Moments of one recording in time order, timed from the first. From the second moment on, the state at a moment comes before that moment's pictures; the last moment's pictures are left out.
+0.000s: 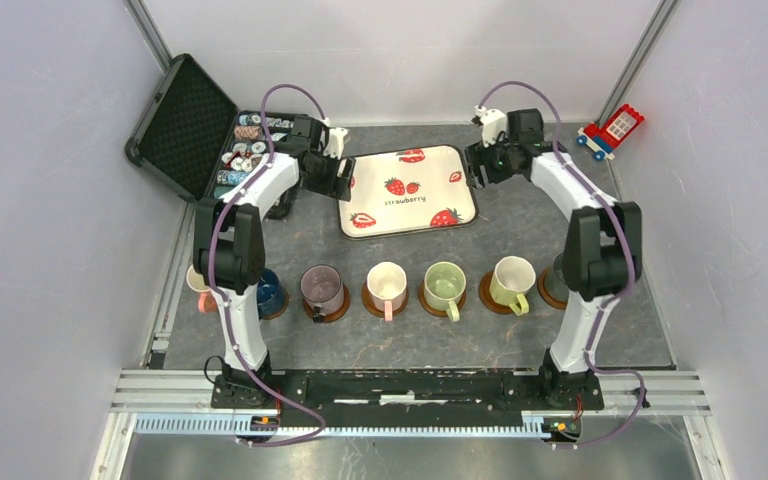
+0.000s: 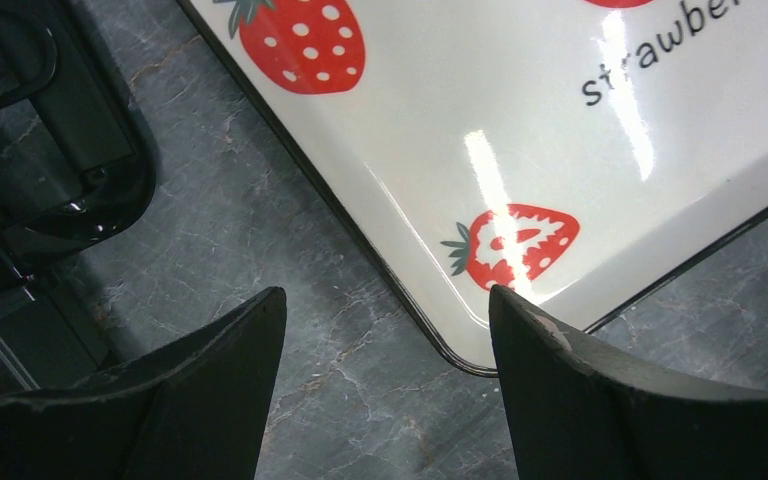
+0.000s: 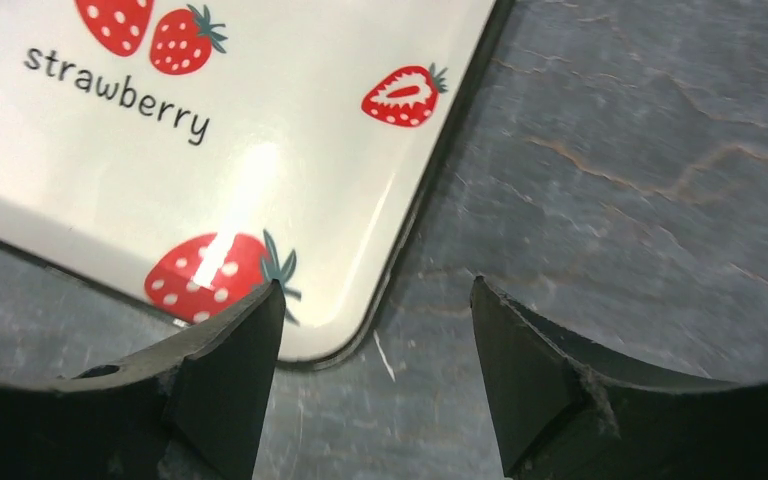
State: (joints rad) left arm -0.23 2.03 1.64 -0.62 0.23 0.12; right arm 0.14 1.95 1.56 -0.45 -0.31 -0.25
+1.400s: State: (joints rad) left arm -0.22 2.16 1.67 -0.64 0.29 0.10; right arm 0.16 1.98 1.31 -0.34 -0.28 -0.13
